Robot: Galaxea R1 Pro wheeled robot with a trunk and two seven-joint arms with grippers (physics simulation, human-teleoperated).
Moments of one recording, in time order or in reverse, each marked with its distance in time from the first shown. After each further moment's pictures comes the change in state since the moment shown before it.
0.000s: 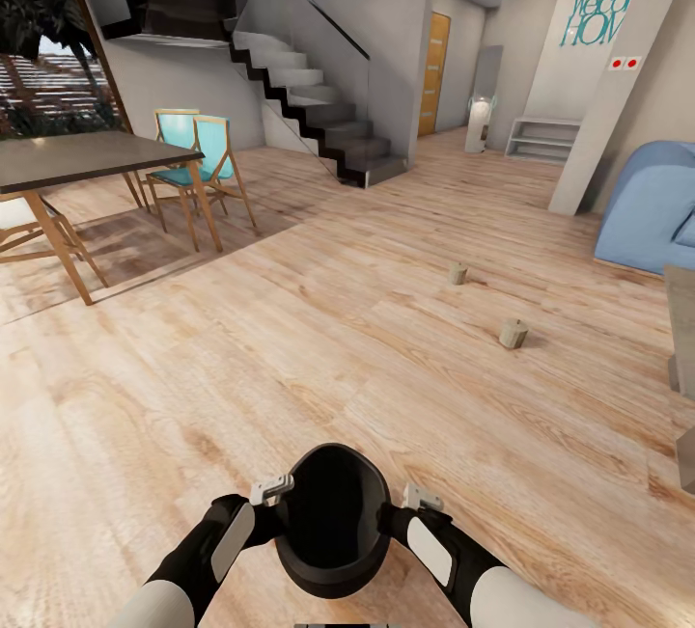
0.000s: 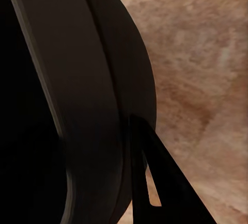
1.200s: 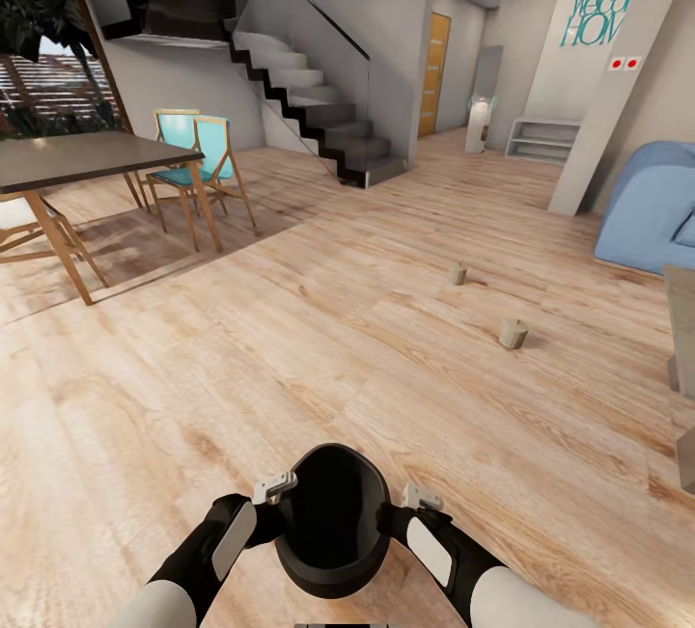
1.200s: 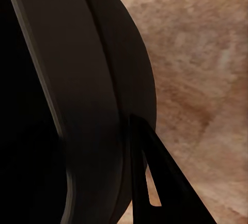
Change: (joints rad) left arm 0.001 -0.006 -0.001 -0.003 0.039 -0.005 -0.020; right arm 0.000 -0.001 0.006 -0.003 0.005 0.000 0.001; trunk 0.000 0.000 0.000
